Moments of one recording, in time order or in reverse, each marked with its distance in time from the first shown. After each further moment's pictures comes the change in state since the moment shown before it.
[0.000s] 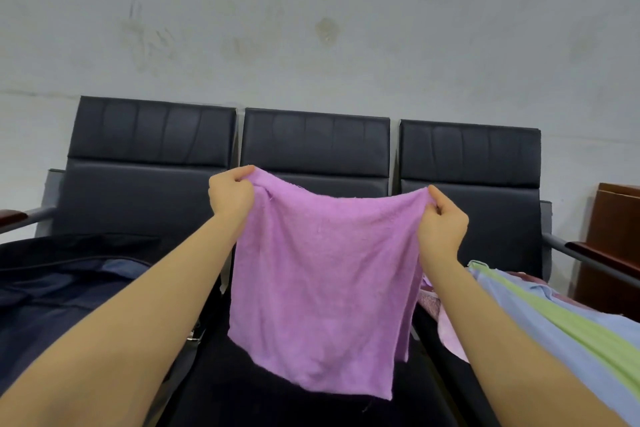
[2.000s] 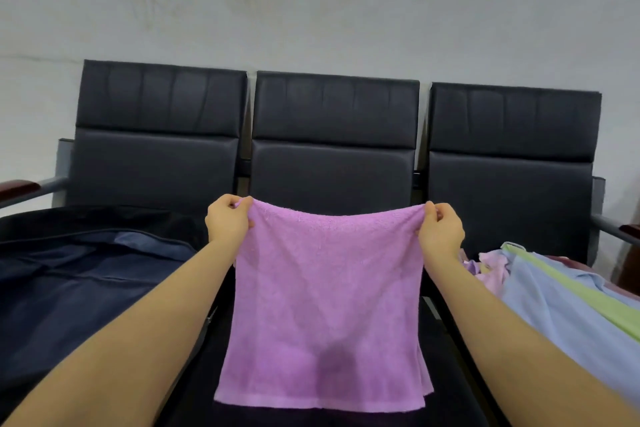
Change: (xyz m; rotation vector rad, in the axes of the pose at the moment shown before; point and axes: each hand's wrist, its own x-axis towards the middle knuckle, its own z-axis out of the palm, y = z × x) left_hand 0.008 -0.108 0.000 0.117 -0.003 -0.174; right_hand 0.021 0.097 0.042 -0.369 -0.116 0.107
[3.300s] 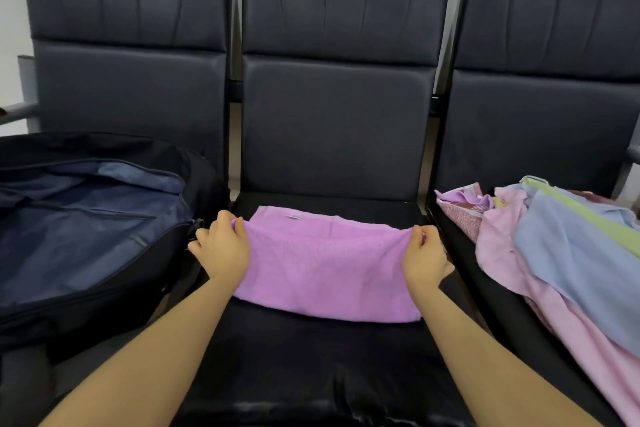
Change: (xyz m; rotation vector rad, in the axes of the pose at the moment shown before) left_hand -0.064 -0.145 0.009 0.746 0.078 0.105; right_hand -0.071 0.137 0.031 -0.271 -0.052 0.160
